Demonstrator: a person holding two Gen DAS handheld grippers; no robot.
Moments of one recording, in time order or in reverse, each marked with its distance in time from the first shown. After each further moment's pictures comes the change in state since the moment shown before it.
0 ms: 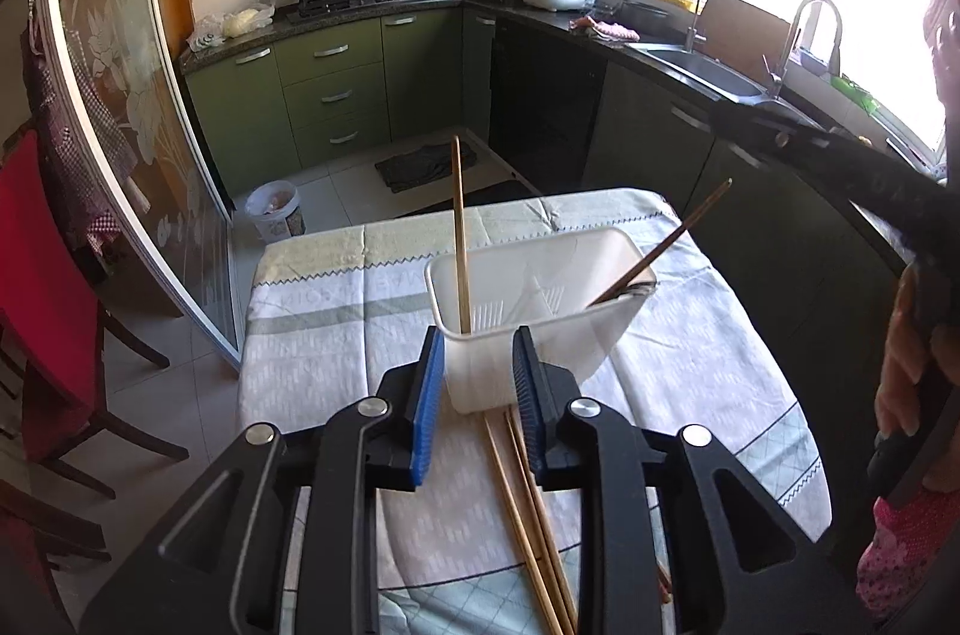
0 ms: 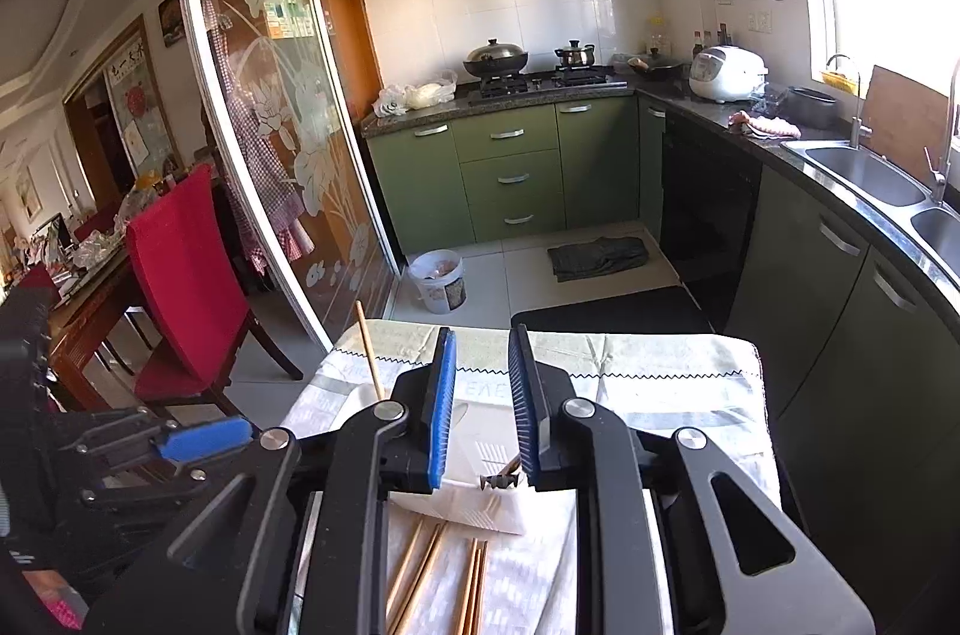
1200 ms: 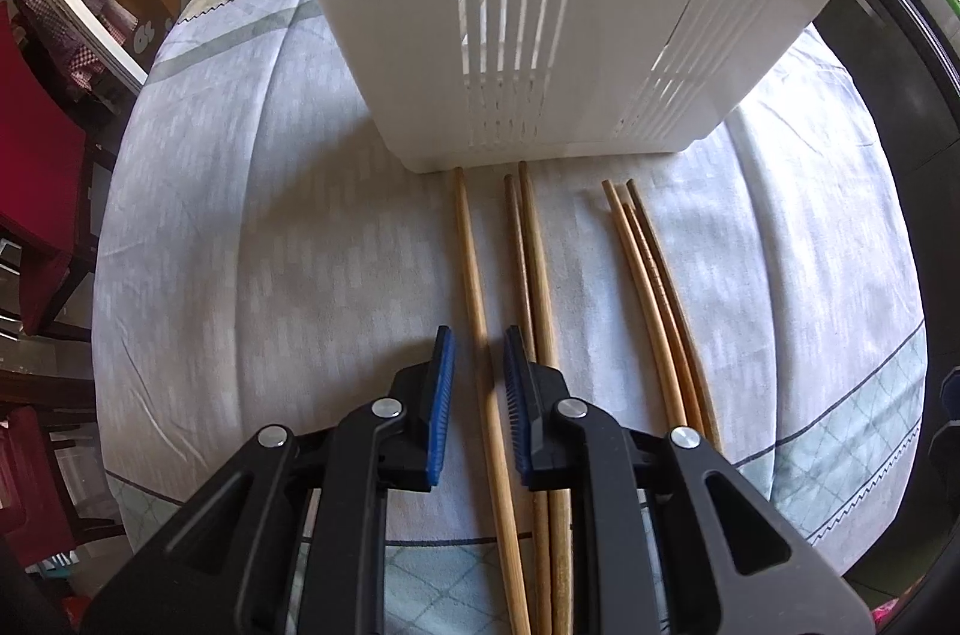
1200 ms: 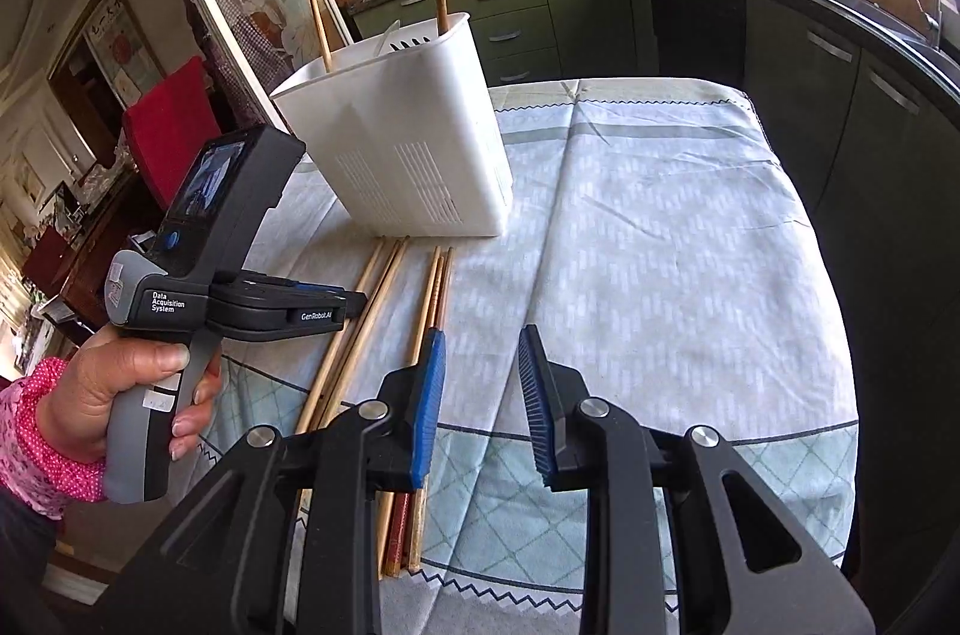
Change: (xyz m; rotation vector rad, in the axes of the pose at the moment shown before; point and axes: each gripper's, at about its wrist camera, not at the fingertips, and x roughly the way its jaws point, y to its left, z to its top) left arm 0.173 -0.026 -0.085 -0.098 0.472 0.105; right arm -0.010 -0.052 -0.204 0.092 0.284 0.033
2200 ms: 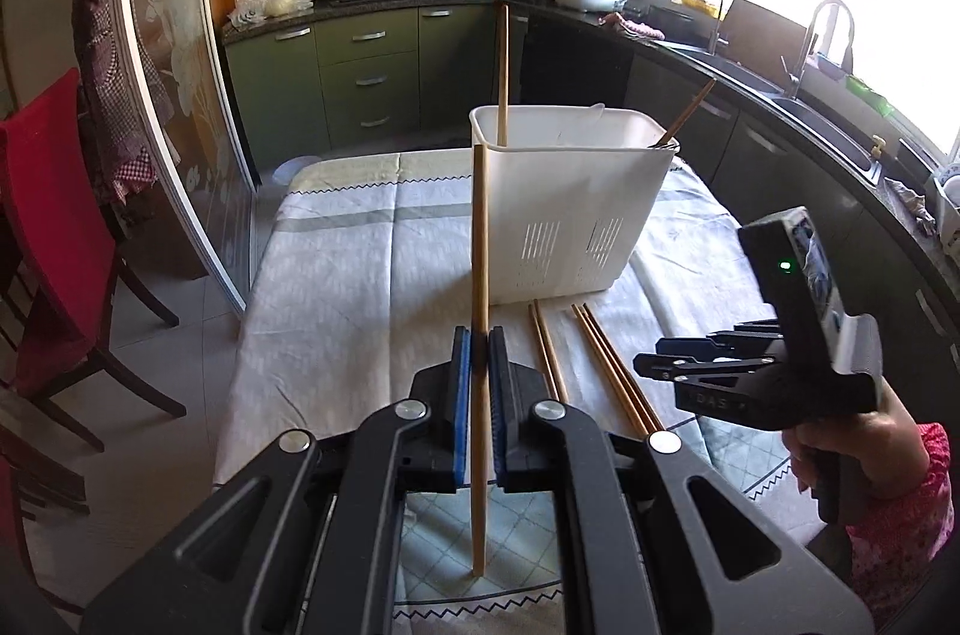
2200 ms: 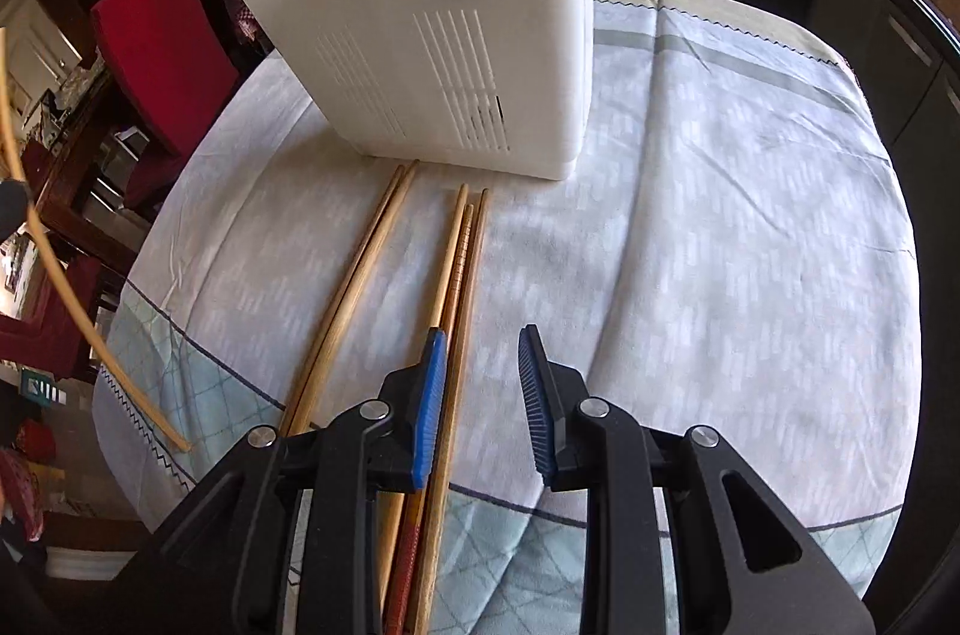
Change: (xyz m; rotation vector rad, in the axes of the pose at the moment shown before) left arm -0.161 0.064 -0.101 0.015 -0.531 -0.082; right arm 0.120 0.033 0.028 -0.114 0.299 -0.041
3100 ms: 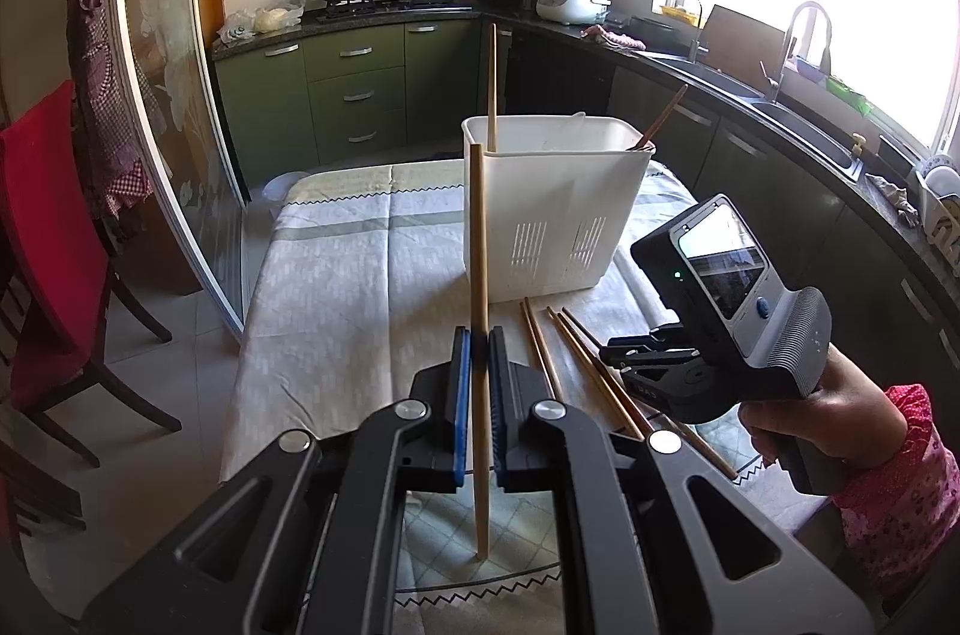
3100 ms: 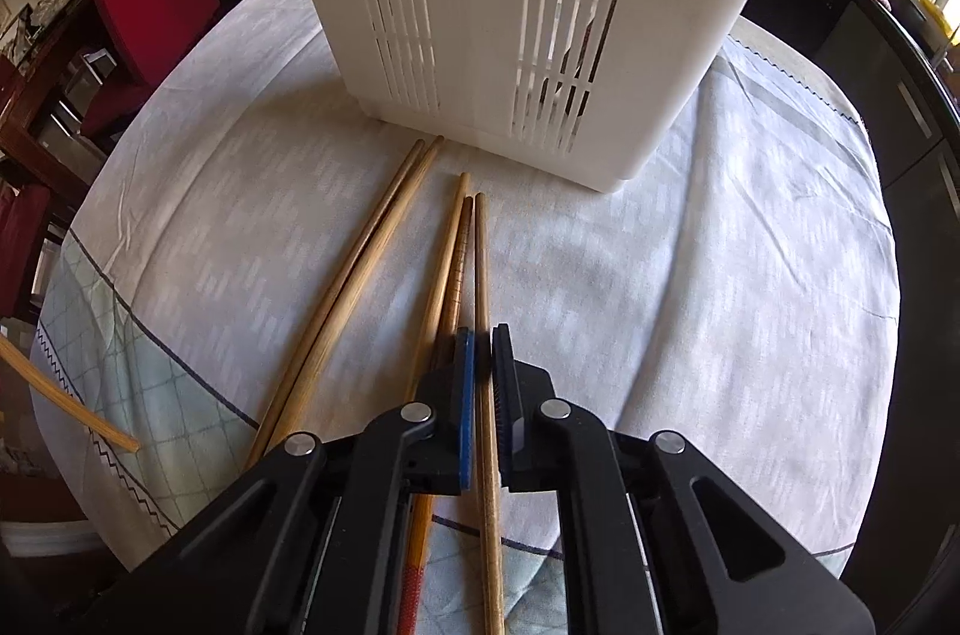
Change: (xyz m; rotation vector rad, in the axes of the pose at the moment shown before) left arm -0.014 0.004 -0.010 0.022 -0.034 -0.029; right arm 0.034 0.055 0.018 -0.128 0.057 -0.134
